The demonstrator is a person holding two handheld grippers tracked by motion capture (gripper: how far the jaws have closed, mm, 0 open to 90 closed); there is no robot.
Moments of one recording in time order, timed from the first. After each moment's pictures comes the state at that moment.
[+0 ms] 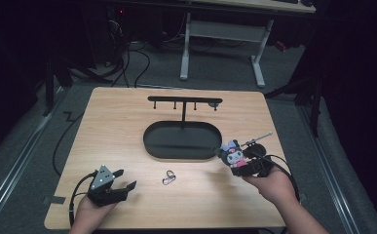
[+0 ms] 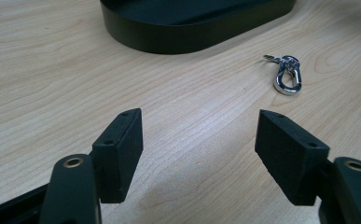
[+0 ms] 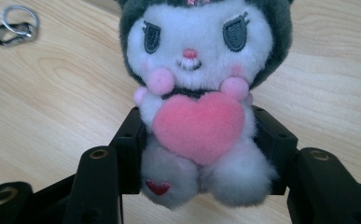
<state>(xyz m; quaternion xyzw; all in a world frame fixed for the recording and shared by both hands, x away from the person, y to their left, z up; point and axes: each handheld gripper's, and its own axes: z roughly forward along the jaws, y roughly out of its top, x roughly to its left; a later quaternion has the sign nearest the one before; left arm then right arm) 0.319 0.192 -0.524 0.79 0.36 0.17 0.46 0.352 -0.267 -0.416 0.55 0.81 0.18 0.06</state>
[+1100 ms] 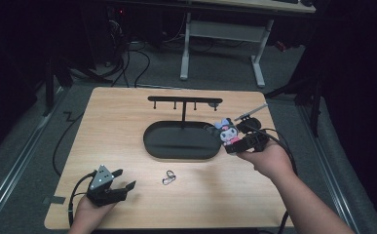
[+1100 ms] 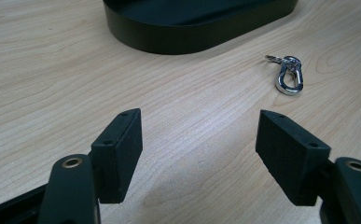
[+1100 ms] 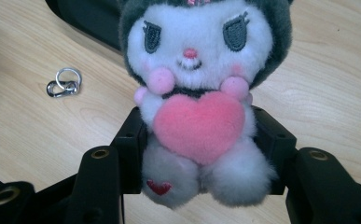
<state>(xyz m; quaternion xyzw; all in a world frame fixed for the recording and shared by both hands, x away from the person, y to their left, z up) 0.319 0.194 -0.524 0.80 0.36 0.17 0.45 0.391 -0.242 -0.351 0.53 0.82 0.19 0.07</state>
